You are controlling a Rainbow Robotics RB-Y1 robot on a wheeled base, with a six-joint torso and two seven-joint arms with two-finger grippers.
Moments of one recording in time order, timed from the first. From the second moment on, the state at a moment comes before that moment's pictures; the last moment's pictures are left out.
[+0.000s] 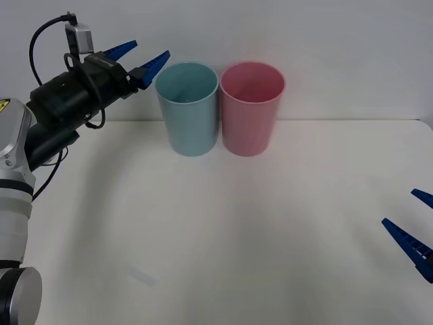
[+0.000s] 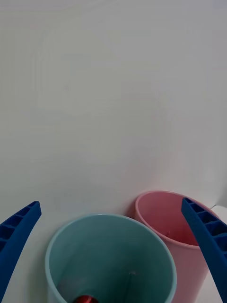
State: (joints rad) right arm 0.35 -0.40 -0.52 -1.66 0.96 -1.22 0.00; left arm -0.60 0.34 0.25 -1.26 -1.39 -0.84 0.32
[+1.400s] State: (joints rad) right arm 0.35 -0.40 -0.52 -1.66 0.96 -1.22 0.00; left arm -0.06 0.51 0.57 -1.50 -1.23 -1.23 -0.02
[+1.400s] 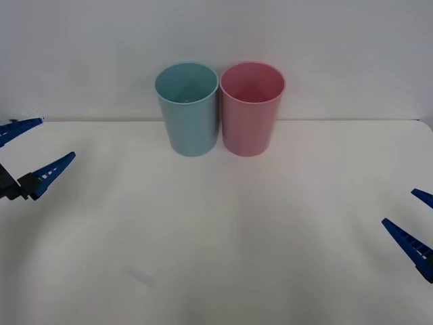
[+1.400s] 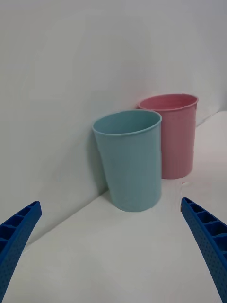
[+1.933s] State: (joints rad) right arm 0.35 -0.40 -0.52 -1.66 0.96 -1.22 0.00; left arm 0.09 0.57 0.60 -1.50 -1.16 -1.30 -0.04
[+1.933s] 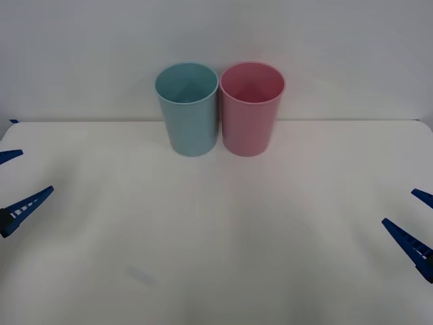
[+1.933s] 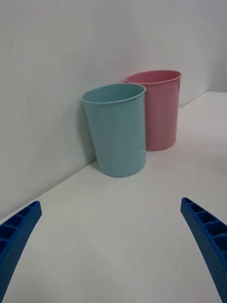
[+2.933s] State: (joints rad) right arm 0.35 -0.40 -0.52 -1.66 0.96 -1.22 0.00; left arm 0.30 0.57 0.59 -1.59 -1.05 -1.30 -0.05
